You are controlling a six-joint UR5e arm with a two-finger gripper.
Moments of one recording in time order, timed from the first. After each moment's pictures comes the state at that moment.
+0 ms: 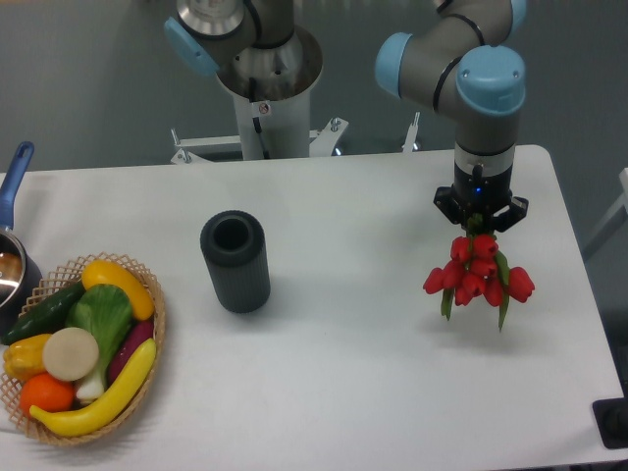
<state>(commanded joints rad) 2.79 -1.83 -1.79 -0.84 1.58 1.14</state>
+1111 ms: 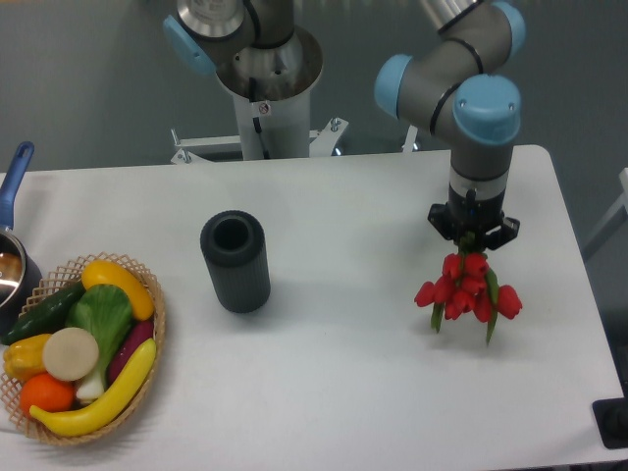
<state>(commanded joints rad) 2.74 -1.96 -1.74 -0.84 1.58 1.14</state>
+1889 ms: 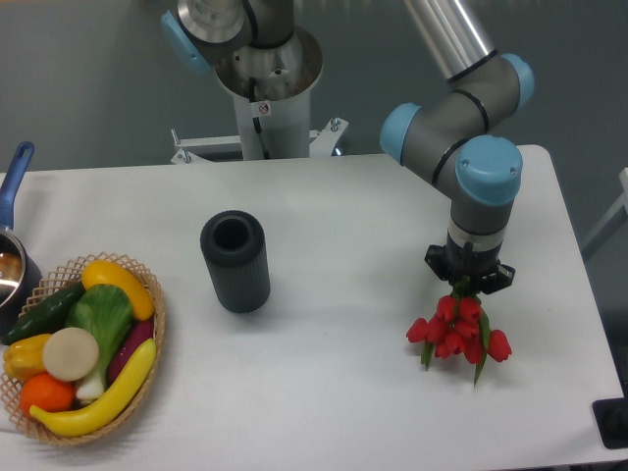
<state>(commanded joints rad) 2.71 -2.08 -1.63 -0.84 1.58 1.13</state>
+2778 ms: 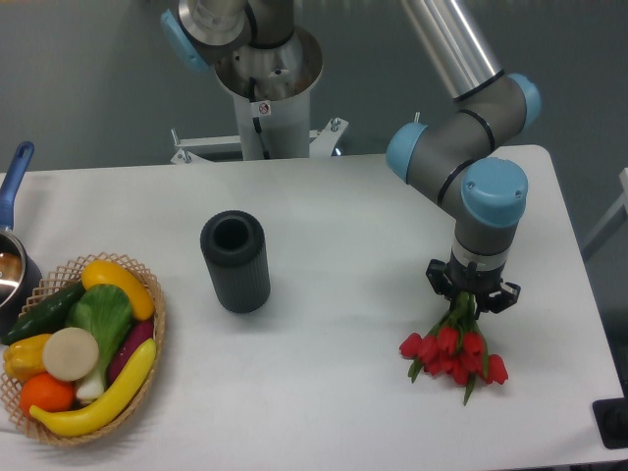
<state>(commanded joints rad) 2.70 -2.10 -1.61 -0.84 1.57 1.13</state>
